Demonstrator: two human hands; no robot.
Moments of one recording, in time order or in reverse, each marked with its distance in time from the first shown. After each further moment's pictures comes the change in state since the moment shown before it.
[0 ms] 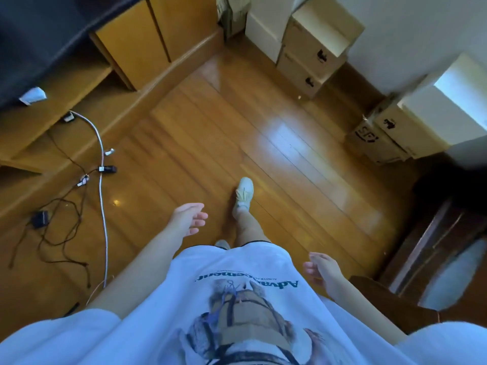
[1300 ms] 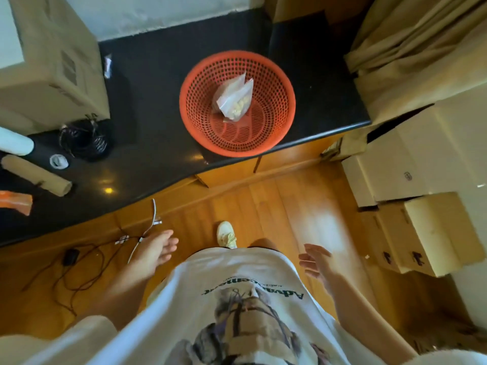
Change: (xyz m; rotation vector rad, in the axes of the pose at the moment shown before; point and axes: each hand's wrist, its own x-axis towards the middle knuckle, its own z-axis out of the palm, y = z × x) left_hand 0.244 0.418 -0.241 -0.464 0.328 -0.174; right_hand 0.041 -0.664 0.347 -0.392 -0.276 -0.270
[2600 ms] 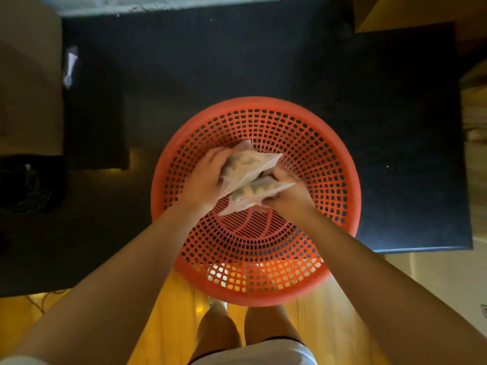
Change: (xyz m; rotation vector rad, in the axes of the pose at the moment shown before) left_hand 0.233 0.316 0.160 0.633 0.101 0.992; right_hand 0.224 -0.379 0.204 -0.814 -0.386 -0.915
